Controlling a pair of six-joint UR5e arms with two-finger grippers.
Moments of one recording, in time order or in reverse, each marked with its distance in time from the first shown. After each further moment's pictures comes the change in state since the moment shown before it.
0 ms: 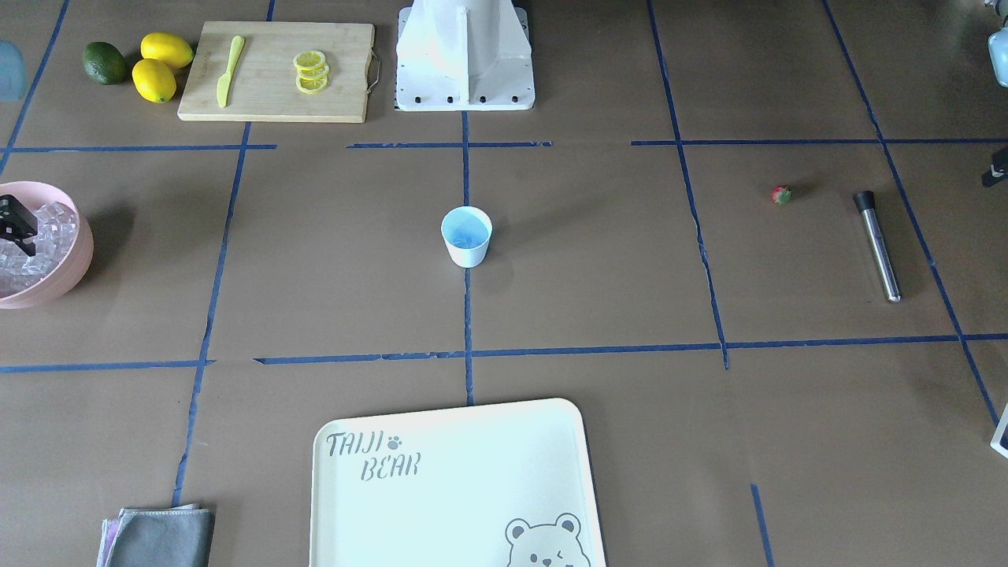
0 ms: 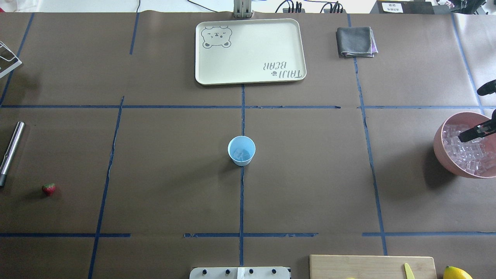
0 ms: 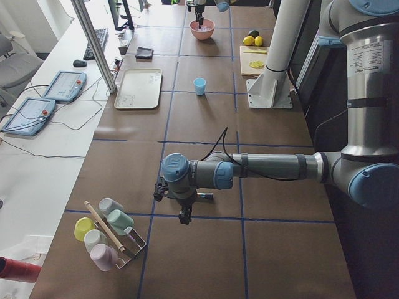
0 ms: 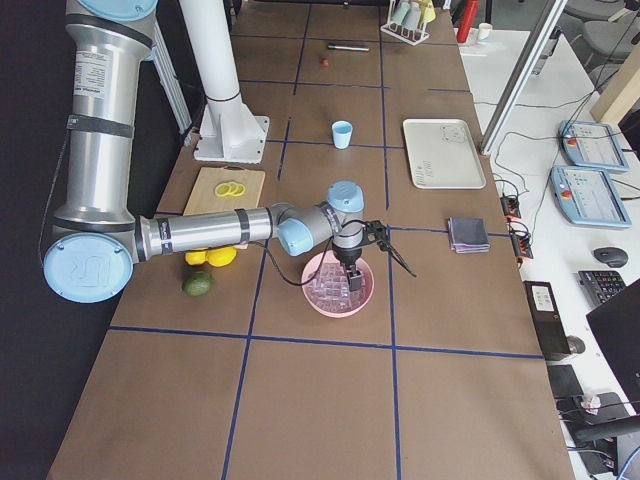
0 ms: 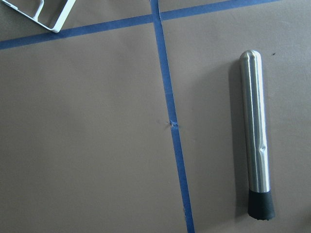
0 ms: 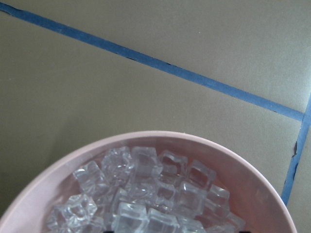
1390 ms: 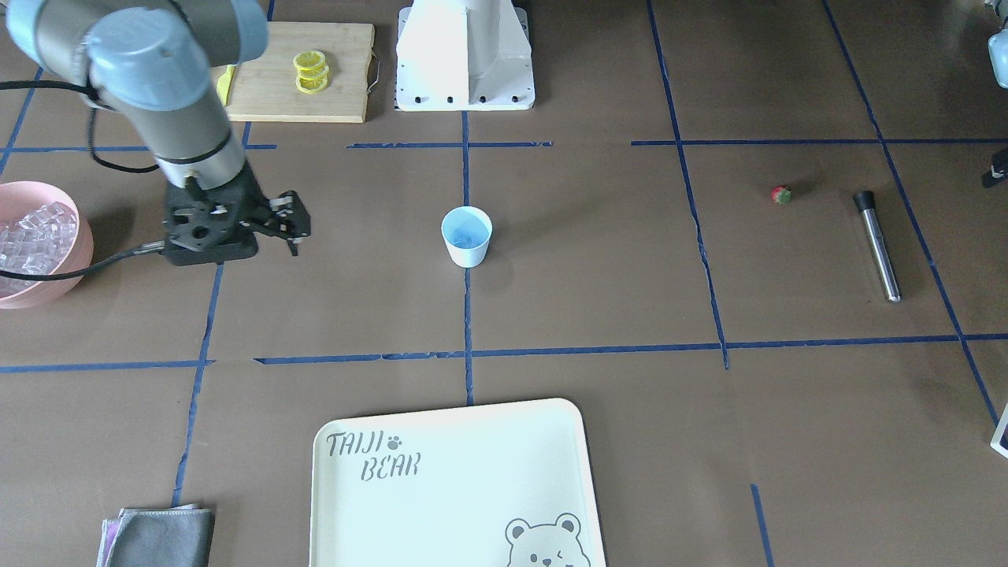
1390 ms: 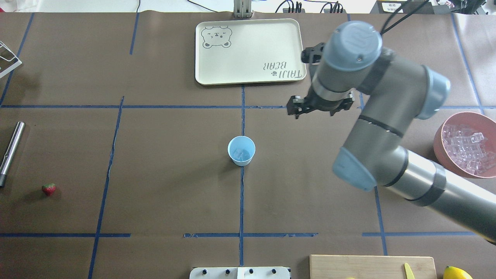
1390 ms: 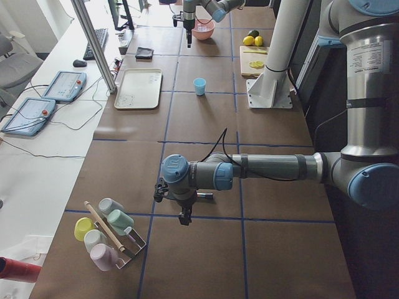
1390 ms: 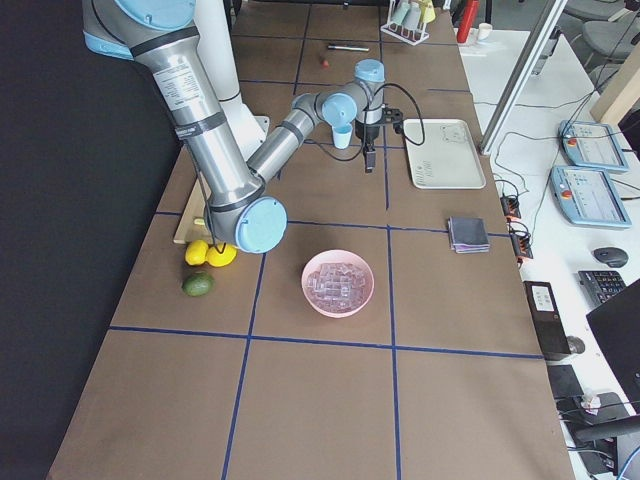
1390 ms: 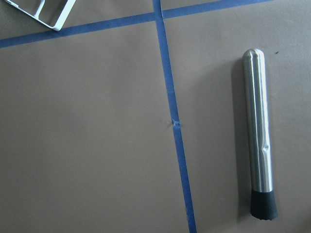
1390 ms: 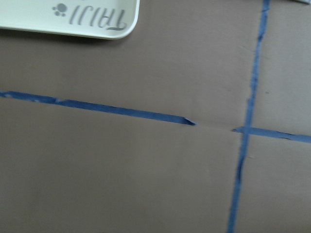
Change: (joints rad) left arm 0.000 -0.001 0.007 0.000 0.001 0.001; right arm -0.235 0.543 0.153 -0.552 -0.039 0.419
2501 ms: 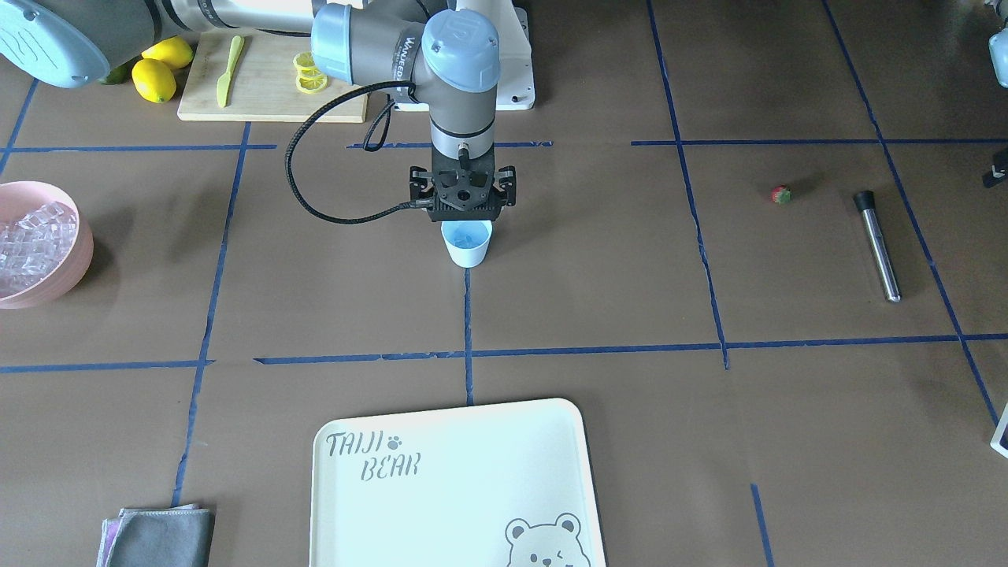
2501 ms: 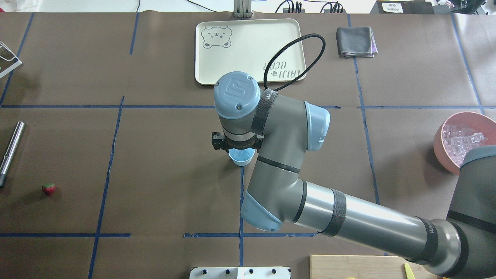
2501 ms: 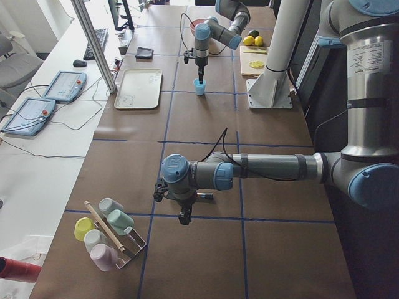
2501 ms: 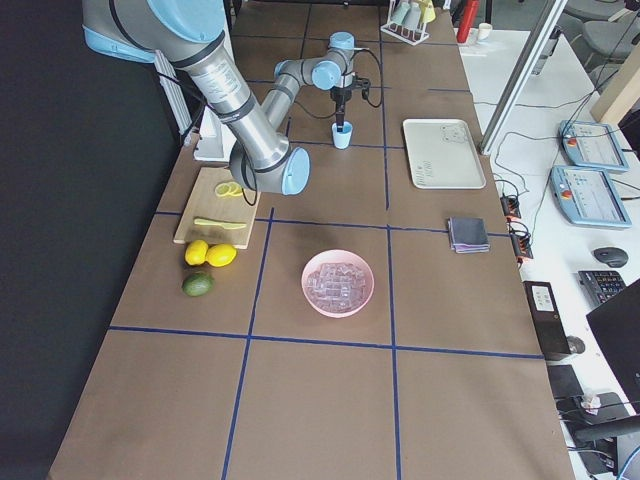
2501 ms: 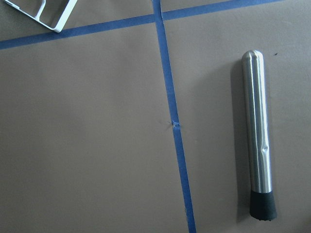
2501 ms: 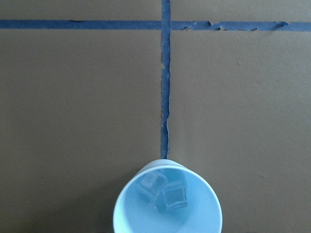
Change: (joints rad) left arm -0.003 0.000 -0.003 -0.001 -0.001 0.001; right arm -0.386 0.470 -0.339 -0.002 -0.184 0.499
